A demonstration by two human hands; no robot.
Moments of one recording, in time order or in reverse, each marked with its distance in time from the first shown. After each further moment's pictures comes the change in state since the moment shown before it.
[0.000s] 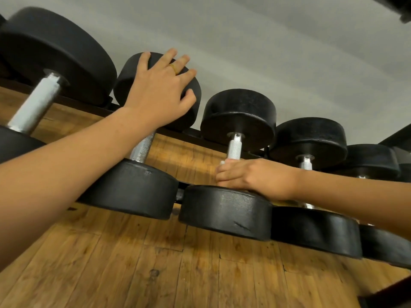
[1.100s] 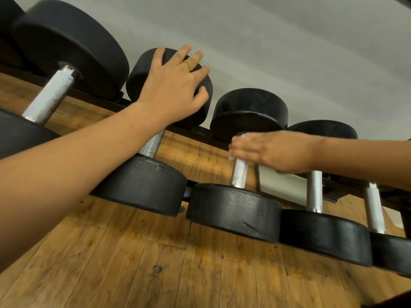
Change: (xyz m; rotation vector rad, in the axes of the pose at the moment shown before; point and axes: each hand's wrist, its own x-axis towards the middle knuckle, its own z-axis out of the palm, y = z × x) left_hand 0.001 0.001 0.002 0.033 -0.006 0.004; right_hand -0.004 0.031 -0.048 -0.308 -0.255 0.080
